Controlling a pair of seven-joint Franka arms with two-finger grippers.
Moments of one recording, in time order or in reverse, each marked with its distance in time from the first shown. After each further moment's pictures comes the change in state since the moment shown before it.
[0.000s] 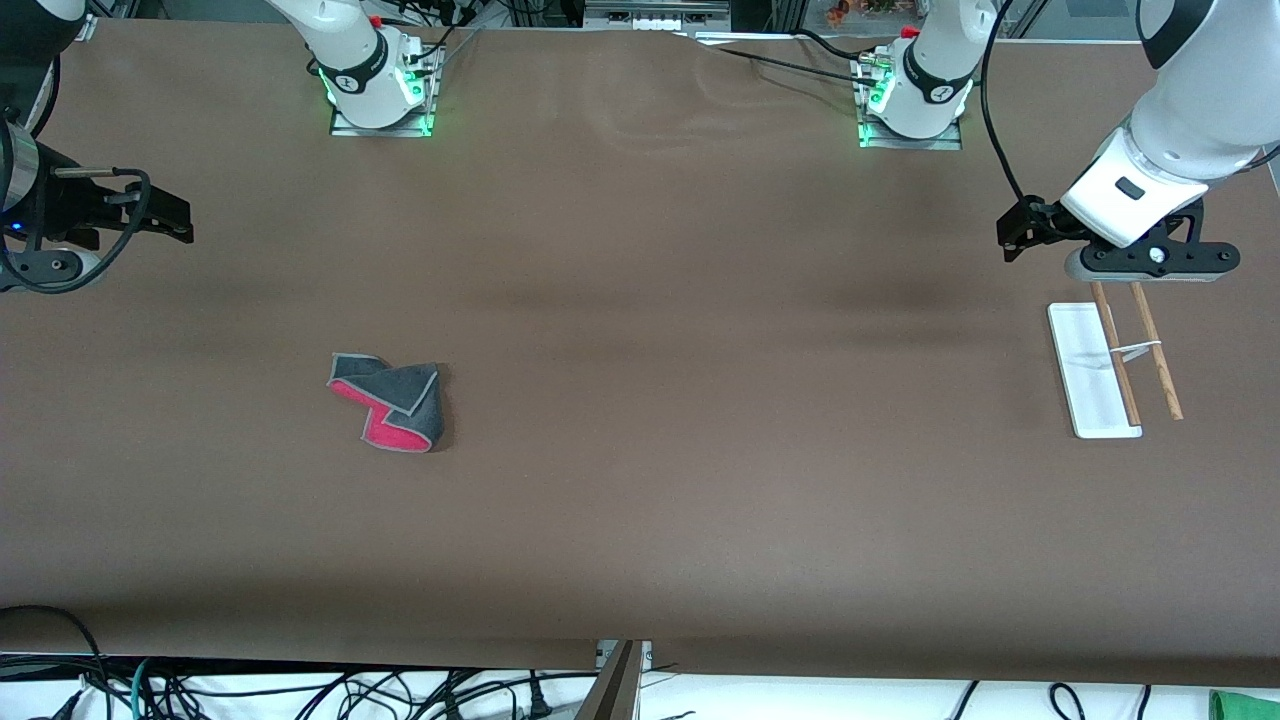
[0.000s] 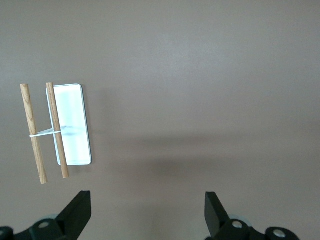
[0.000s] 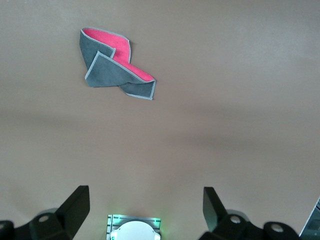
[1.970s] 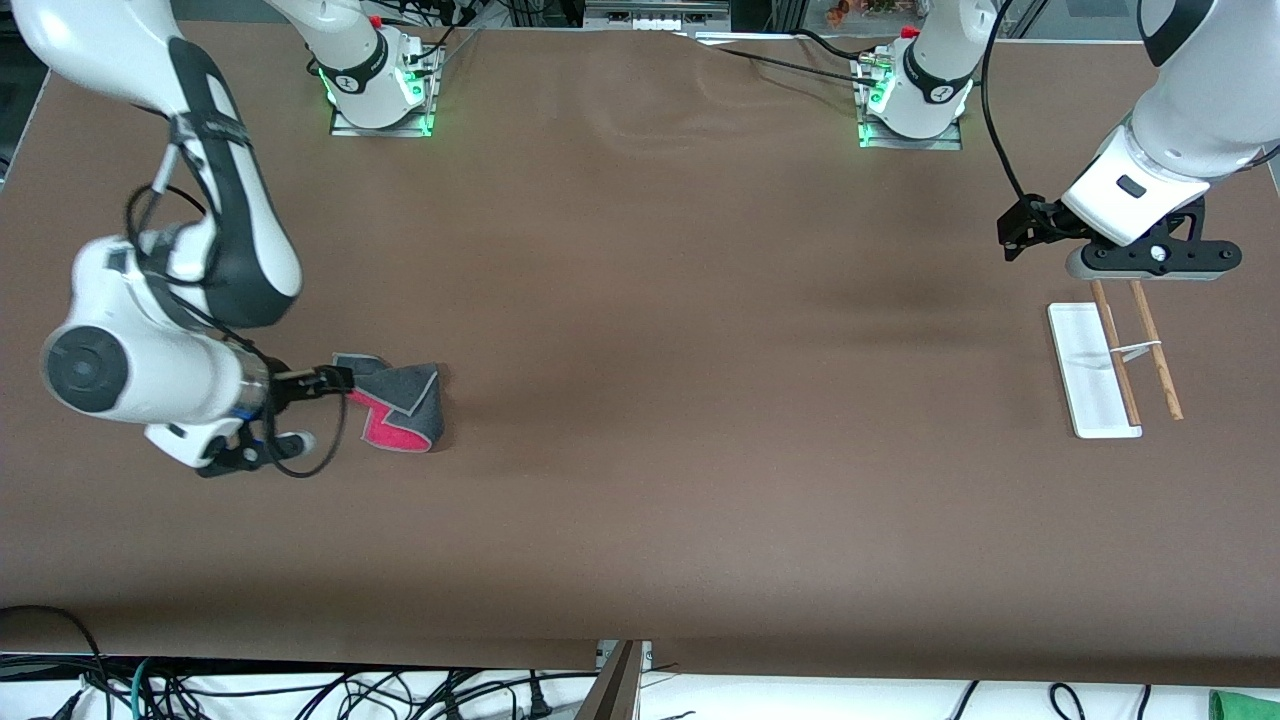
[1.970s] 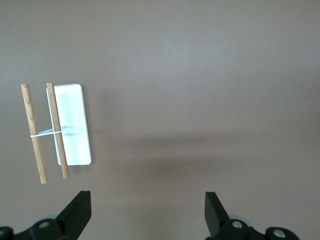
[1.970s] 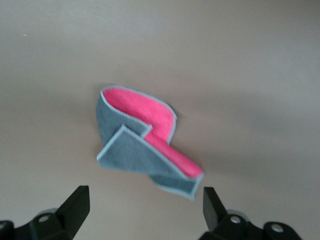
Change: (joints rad) left arm 0.000 -0.002 0.000 0.002 0.000 -0.002 0.000; right arm 0.059 0.447 0.039 -0.012 0.068 0.475 -0.083
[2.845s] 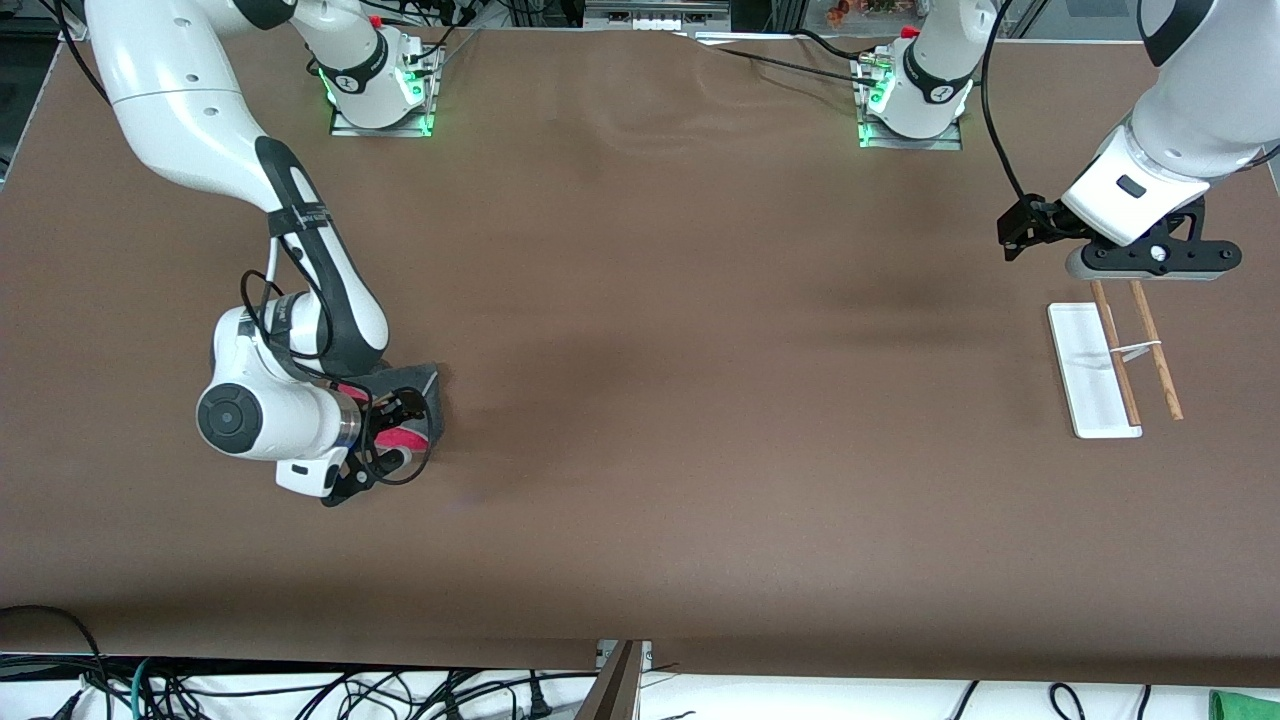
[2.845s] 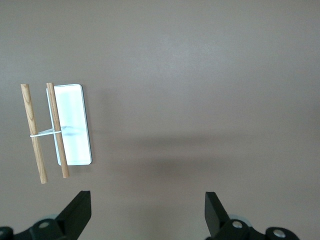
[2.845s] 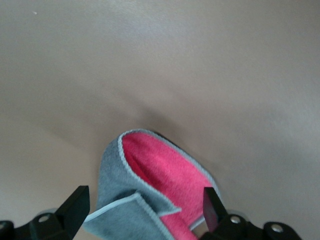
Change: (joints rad) left arm 0.000 0.000 0.000 0.000 0.000 0.000 0.000; right arm 0.035 0.183 0.011 -0.001 0.053 0.205 -0.267
